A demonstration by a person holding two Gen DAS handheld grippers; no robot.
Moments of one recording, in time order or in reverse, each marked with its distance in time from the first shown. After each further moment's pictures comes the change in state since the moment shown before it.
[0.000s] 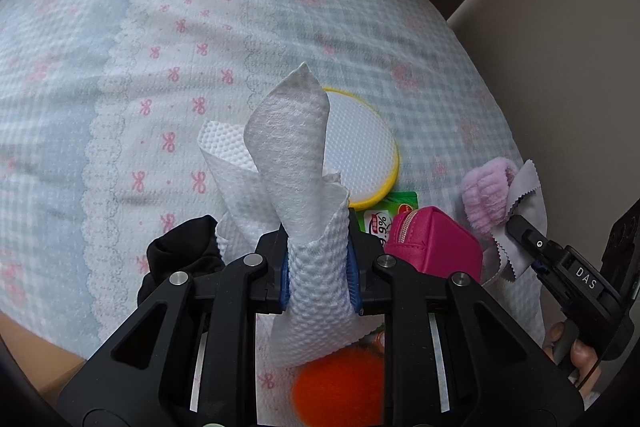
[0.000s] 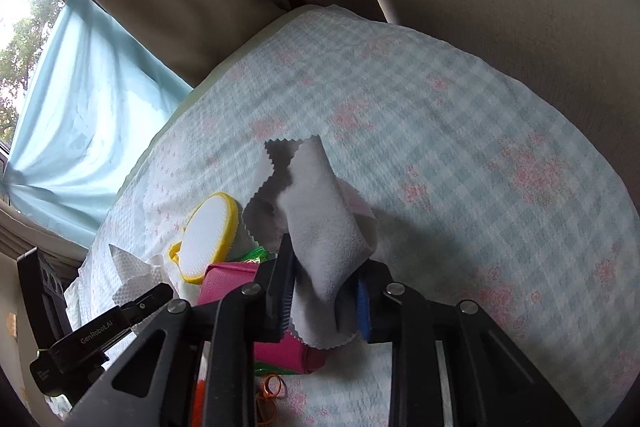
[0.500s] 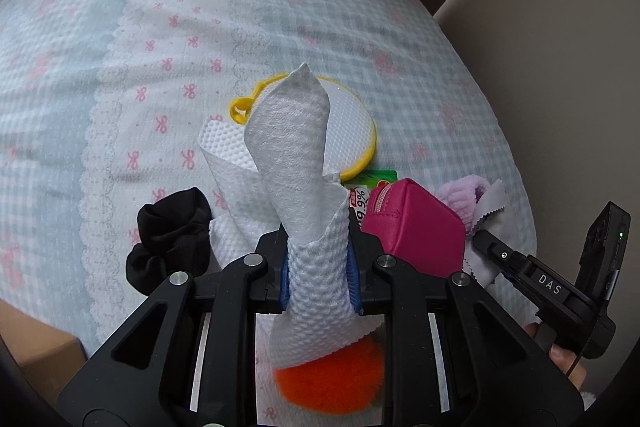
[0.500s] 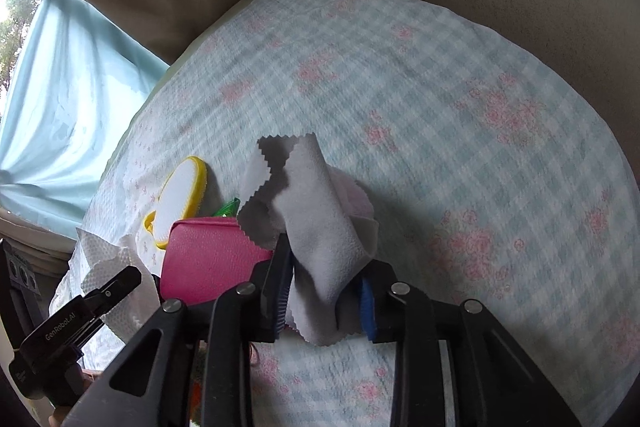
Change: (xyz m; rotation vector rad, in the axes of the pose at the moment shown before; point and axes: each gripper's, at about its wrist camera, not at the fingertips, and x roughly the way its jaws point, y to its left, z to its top) left arm -0.010 -0.010 -0.019 0.019 0.004 -0.014; right arm 0.003 -0.018 -0.026 0.034 0.085 -0.045
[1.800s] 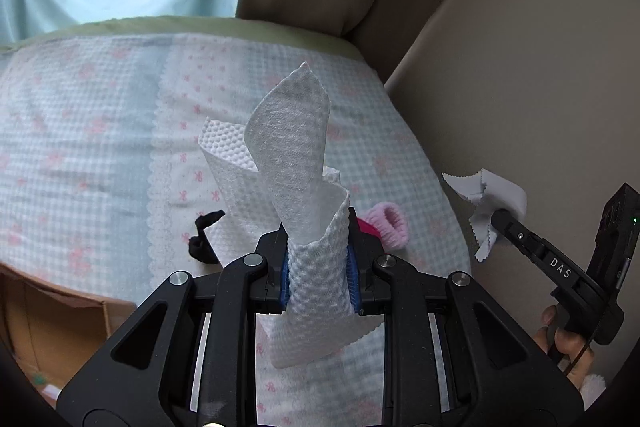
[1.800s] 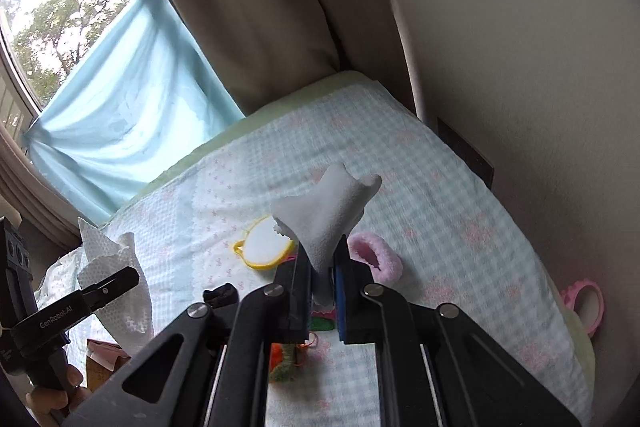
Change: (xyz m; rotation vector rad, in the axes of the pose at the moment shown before) left arm -0.184 -0.030 -0.004 0.035 -0.192 -0.041; right arm -0.177 0.083 0.000 -0.240 -0.242 0.044
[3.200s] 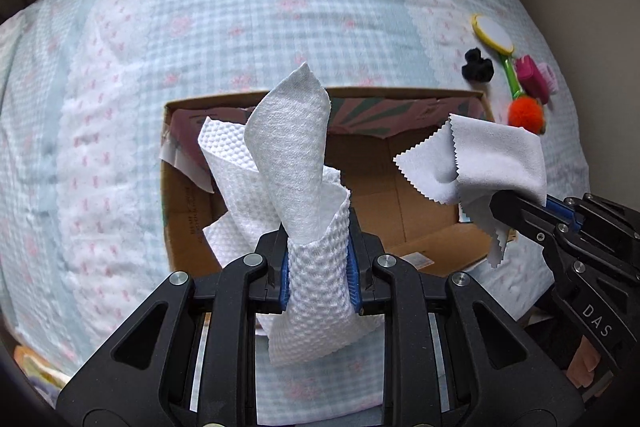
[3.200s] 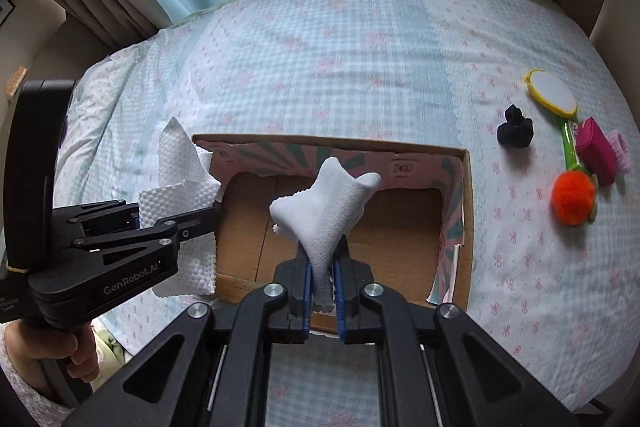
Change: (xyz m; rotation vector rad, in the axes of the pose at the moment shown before) left arm -0.126 0.333 -0.099 0.032 0.424 0.230; right arm 0.064 0.377 -0.237 -0.382 0.495 0.077
